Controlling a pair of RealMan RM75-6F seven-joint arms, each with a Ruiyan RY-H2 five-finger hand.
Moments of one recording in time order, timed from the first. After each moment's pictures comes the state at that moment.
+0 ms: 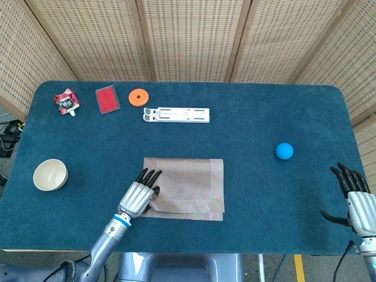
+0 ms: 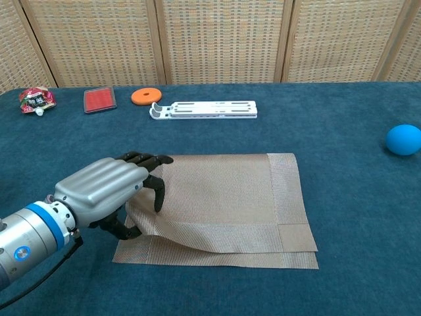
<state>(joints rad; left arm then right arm) -0.52 -1.81 -0.06 -1.46 1.34 1.11 0.62 0.09 -1.01 0.06 -1.64 -1.50 1.43 0.21</state>
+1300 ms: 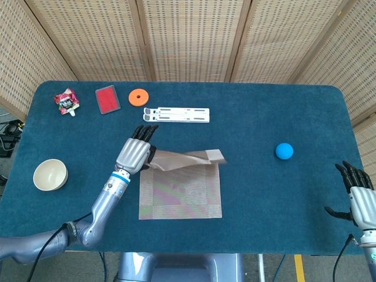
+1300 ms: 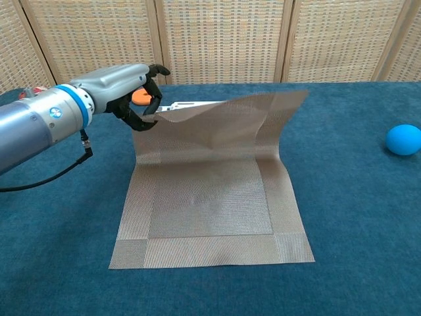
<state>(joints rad) -0.76 -1.69 -0.36 -1.42 1.08 0.95 0.51 0.12 -1.04 0.09 -1.59 -1.38 1.34 0.16</state>
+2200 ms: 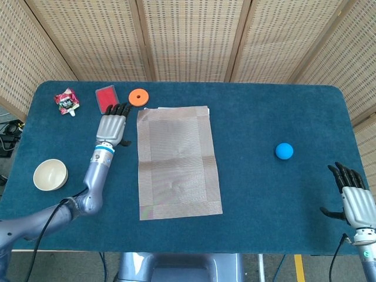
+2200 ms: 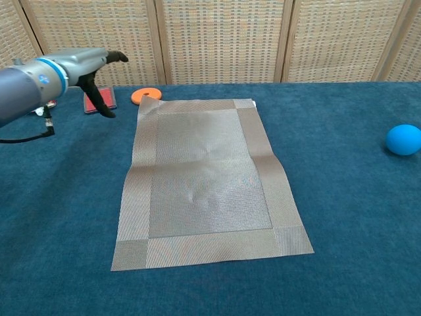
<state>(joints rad) -0.88 -1.63 -0.36 -1.18 0.81 0.92 0.55 0.14 -1.09 0.08 -1.56 -1.40 1.32 0.12</state>
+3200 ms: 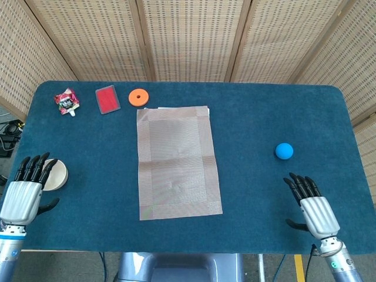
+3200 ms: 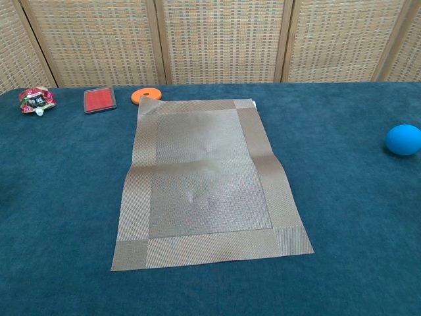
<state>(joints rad) -0.23 -1.17 0.09 -1.72 1.46 1.61 0.28 0.15 -1.19 -0.01 -1.65 -1.62 1.37 -0.02</state>
